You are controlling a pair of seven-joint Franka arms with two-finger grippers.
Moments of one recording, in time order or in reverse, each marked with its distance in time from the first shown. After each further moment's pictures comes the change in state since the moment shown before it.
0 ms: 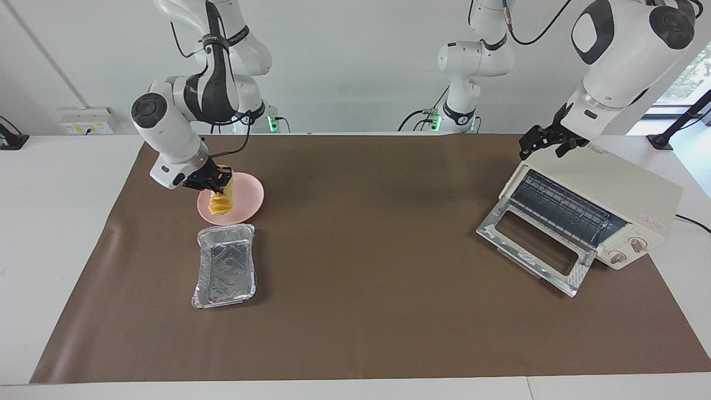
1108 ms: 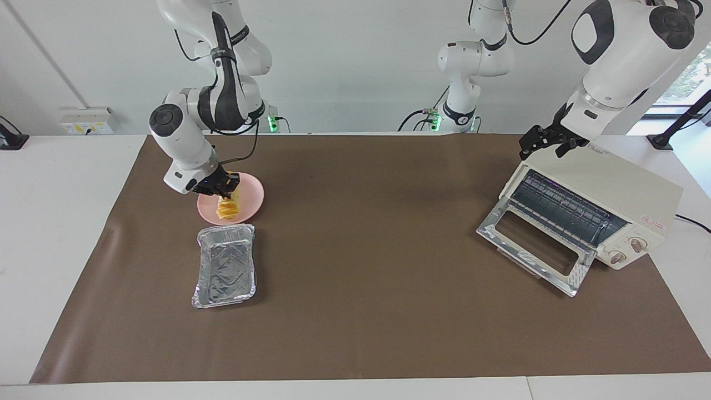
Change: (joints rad) left arm 0.000 0.000 0.000 0.000 0.000 0.000 0.000; right arm 0.011 0.008 0.001 -0.074 0.001 0.073 0.000
